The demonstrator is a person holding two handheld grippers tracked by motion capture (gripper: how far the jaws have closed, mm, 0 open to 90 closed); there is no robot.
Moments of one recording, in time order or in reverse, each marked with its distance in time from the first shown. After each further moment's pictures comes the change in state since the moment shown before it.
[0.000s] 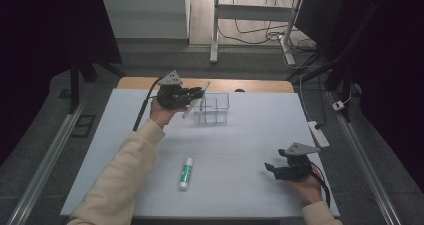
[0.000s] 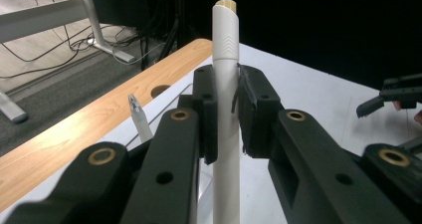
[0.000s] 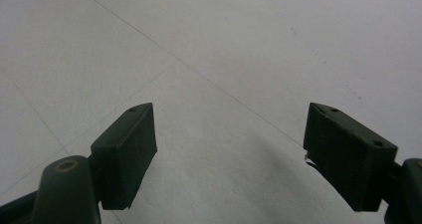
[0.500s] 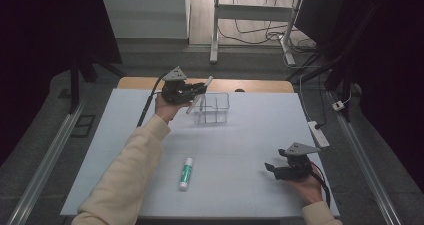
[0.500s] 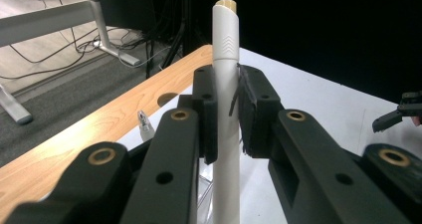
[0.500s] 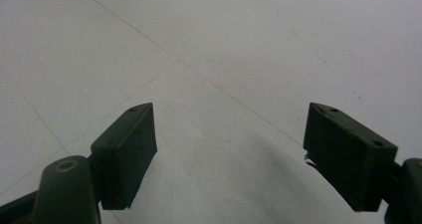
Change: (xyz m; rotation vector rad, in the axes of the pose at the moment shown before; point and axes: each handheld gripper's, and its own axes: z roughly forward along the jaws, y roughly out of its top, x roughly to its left) left arm 0.007 0.007 0.015 -0.013 0.017 -0.012; right arm 0.000 0.000 0.000 -0.001 -0.002 0.002
